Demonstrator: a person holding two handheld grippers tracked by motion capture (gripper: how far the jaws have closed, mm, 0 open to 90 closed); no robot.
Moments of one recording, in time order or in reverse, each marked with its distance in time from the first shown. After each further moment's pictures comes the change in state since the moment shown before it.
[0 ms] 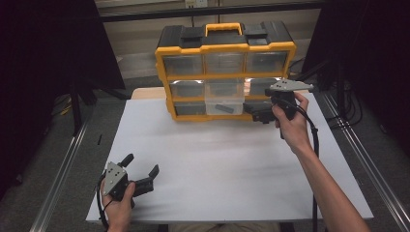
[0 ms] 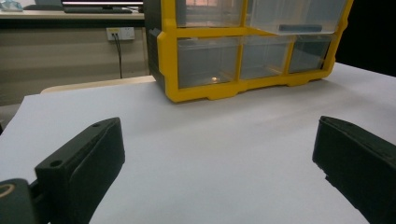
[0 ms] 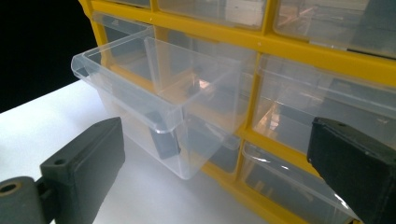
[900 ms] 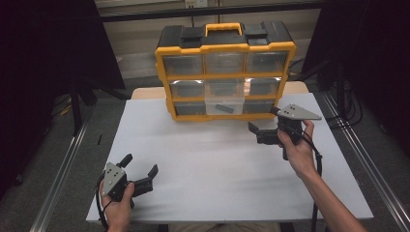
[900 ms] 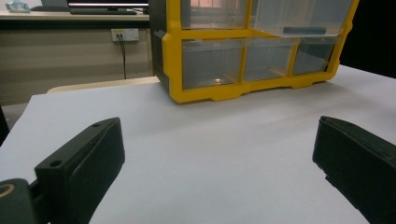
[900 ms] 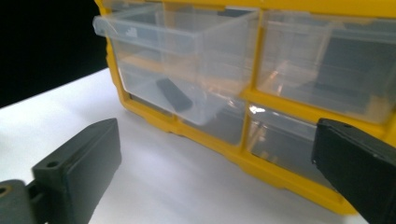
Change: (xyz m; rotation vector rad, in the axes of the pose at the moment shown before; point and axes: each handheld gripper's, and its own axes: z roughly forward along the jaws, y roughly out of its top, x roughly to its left) left arm 0.000 0.000 -0.001 -0.010 0.013 -0.011; right arm 0.020 -0.053 -0.028 -0.074 -0.048 0.020
